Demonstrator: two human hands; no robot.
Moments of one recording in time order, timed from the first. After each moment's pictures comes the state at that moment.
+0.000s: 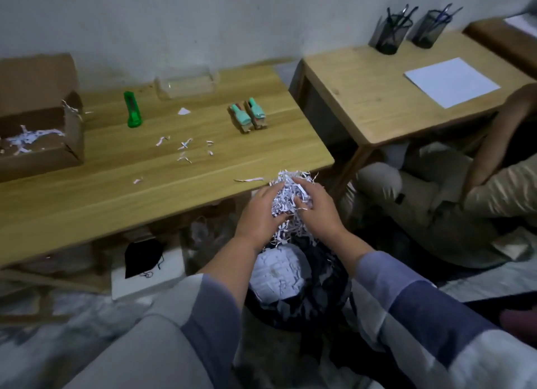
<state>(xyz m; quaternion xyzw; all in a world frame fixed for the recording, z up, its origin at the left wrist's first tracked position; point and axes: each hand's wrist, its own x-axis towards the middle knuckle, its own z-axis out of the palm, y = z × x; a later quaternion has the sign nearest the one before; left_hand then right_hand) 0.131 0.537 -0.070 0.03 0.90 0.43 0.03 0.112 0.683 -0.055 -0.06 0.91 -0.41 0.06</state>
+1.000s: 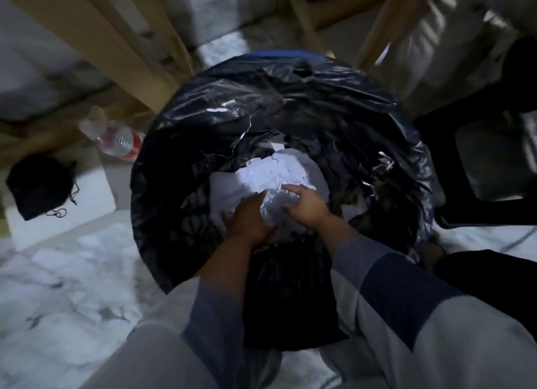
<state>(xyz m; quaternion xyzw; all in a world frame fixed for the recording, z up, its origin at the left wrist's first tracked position) 0.150 0.618 -0.534 -0.15 0.88 0.28 0.36 0.110 0.759 -0.541 0.08 0.84 -0.35 0.41</state>
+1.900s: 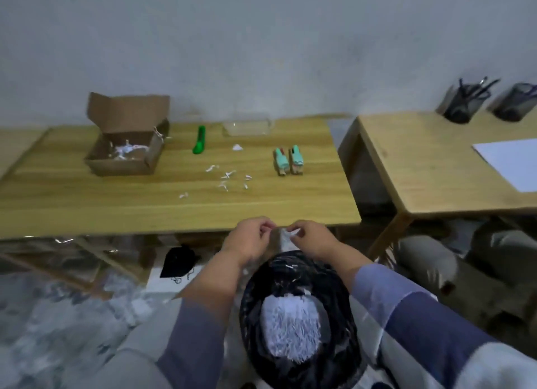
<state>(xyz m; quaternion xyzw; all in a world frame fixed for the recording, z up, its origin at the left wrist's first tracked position) 0.126 0.522 -0.029 -0.16 0.91 0.38 0.04 0.055 0.675 -0.011 -0.21 0.89 -0.26 0.29</state>
